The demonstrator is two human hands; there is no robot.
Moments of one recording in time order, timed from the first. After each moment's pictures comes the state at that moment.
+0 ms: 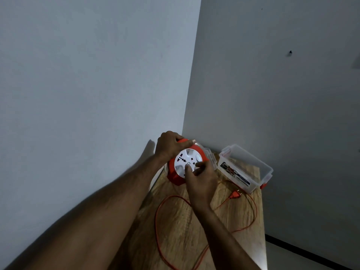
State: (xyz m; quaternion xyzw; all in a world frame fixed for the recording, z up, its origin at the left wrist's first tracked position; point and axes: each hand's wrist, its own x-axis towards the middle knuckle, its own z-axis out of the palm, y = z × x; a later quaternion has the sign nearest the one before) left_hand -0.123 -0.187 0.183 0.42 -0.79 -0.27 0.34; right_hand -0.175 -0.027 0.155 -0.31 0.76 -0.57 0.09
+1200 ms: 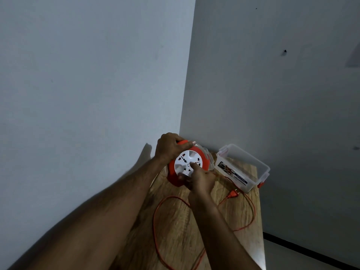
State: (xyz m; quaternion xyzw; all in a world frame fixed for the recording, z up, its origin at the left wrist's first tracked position) left_hand -0.132 -0.180 0.180 0.39 -0.79 -0.26 0.38; right_hand -0.183 -0.040 0.171 0.00 0.60 -0.70 0.38
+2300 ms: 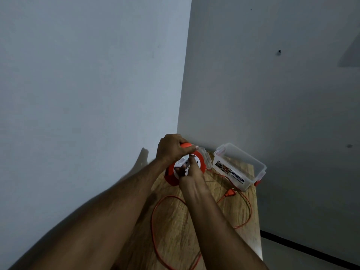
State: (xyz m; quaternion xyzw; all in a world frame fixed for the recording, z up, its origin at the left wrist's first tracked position) left_hand -0.142 -0.166 0.180 0.35 -0.82 -0.20 0.40; right_hand -0.188 -0.076 0.180 0.13 0.41 -0.74 0.51
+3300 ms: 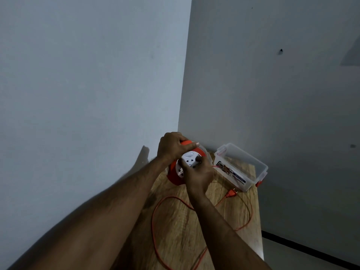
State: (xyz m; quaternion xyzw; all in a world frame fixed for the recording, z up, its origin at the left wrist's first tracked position) left_hand -0.143 -0.168 0.189 0.36 -0.81 -0.24 0.40; right_hand -0.192 -0.054 0.151 -0.27 0.73 -0.62 0.08
